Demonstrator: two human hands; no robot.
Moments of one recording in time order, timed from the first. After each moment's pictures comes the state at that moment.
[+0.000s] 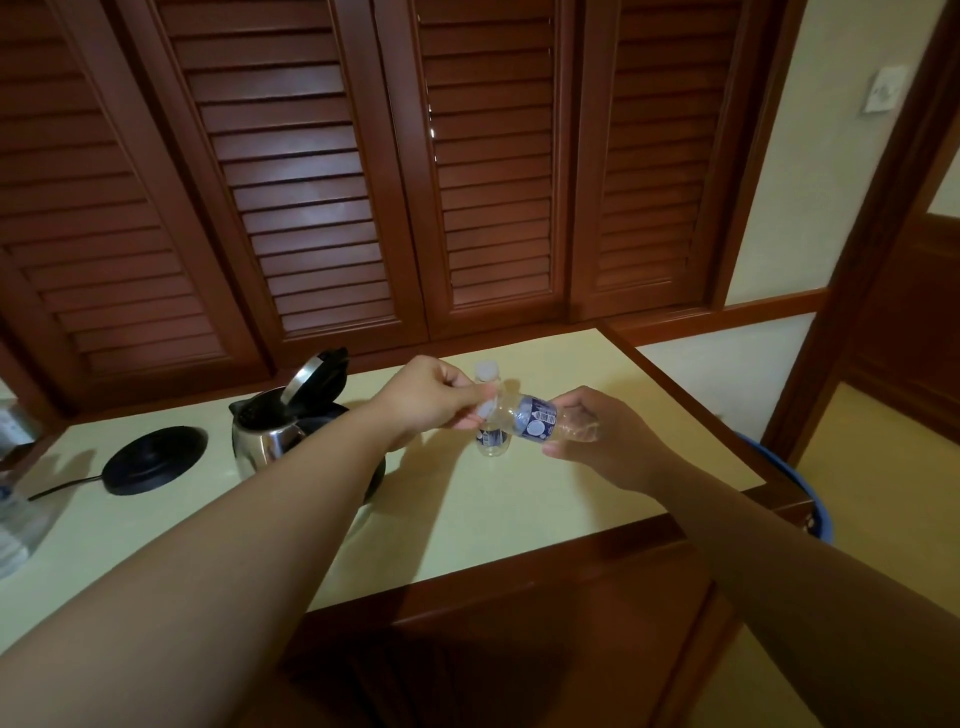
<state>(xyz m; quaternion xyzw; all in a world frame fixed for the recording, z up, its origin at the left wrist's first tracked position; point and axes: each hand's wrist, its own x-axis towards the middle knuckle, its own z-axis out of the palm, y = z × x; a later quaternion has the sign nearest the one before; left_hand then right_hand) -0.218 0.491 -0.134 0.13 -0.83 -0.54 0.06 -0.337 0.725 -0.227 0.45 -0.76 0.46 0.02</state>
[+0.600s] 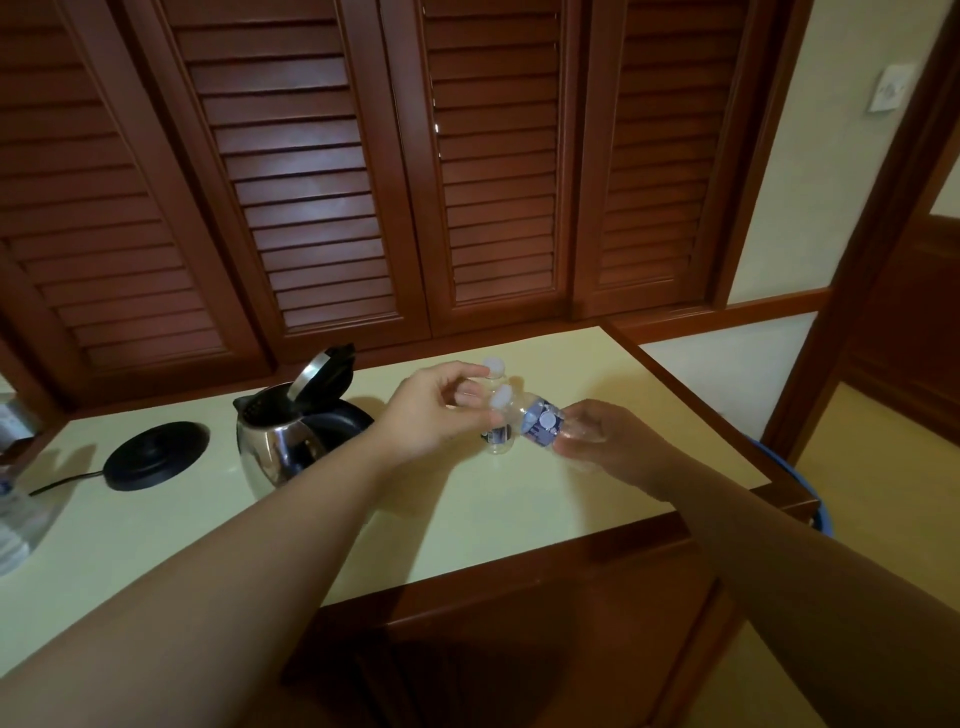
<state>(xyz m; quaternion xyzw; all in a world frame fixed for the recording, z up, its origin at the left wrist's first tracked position) -0.209 0.475 -0.166 0.02 -0.85 -0.51 0.12 -0.327 0.727 -0.219 0.33 -0.77 0.52 -0.16</state>
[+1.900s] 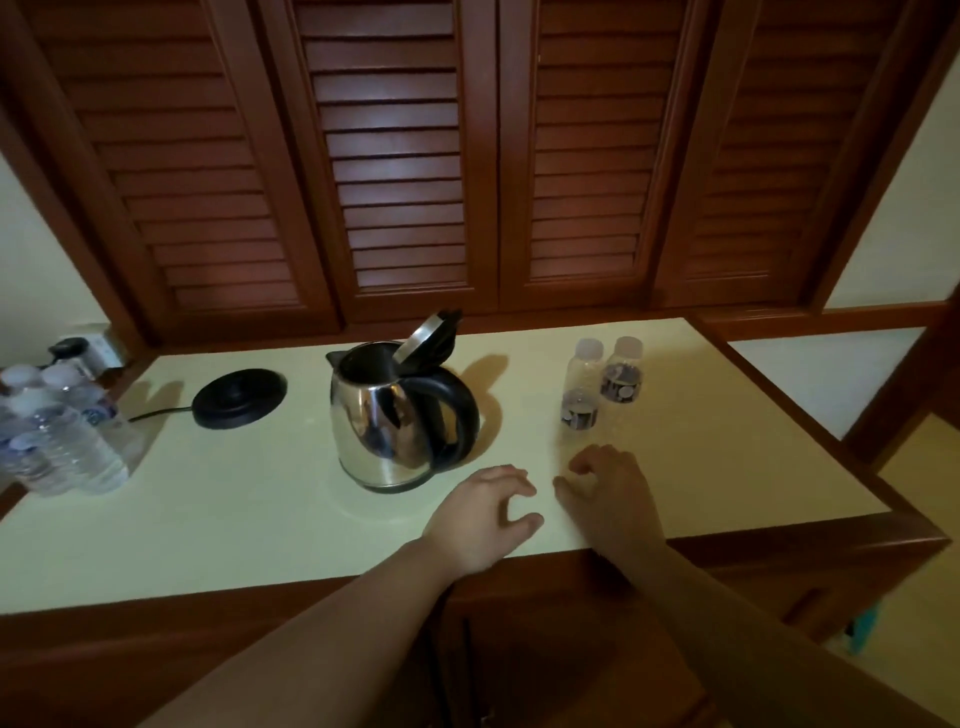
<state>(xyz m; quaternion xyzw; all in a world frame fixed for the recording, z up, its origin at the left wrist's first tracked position) -0.132 0.452 -0.306 0.05 -0.95 -0.29 0.12 -0.244 0.627 -0.298 0.32 -0.88 0.34 0.13</state>
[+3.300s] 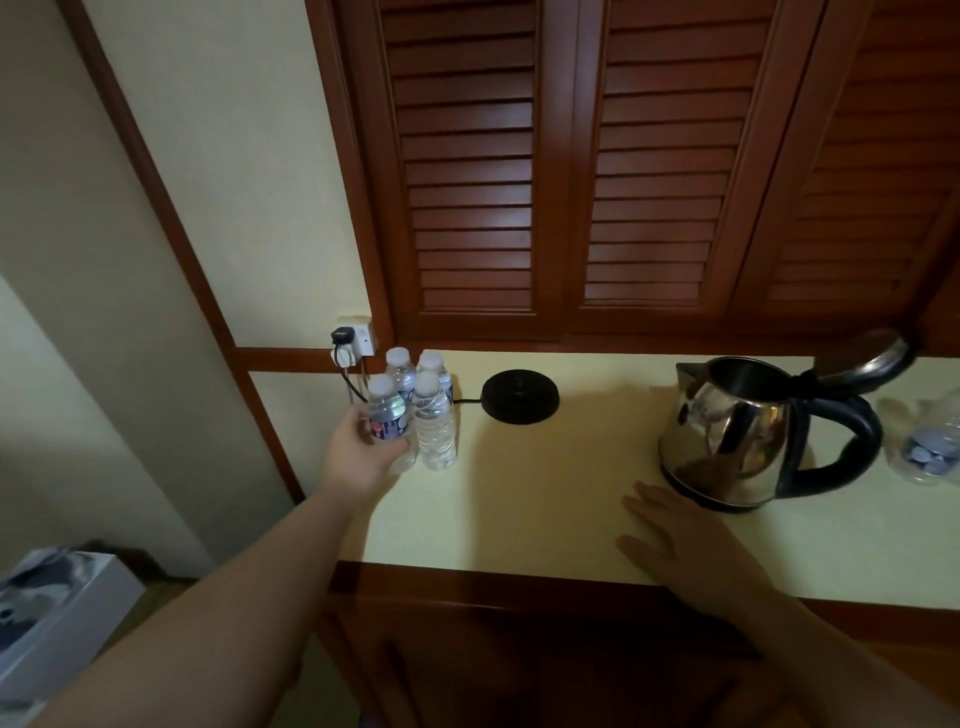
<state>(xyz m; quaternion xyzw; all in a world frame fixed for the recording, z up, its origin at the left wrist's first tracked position) 0.176 0.071 -0.227 0.39 -0.71 -0.48 0.33 -0.059 0.399 -0.290 0.45 -0.87 0.17 -0.10</state>
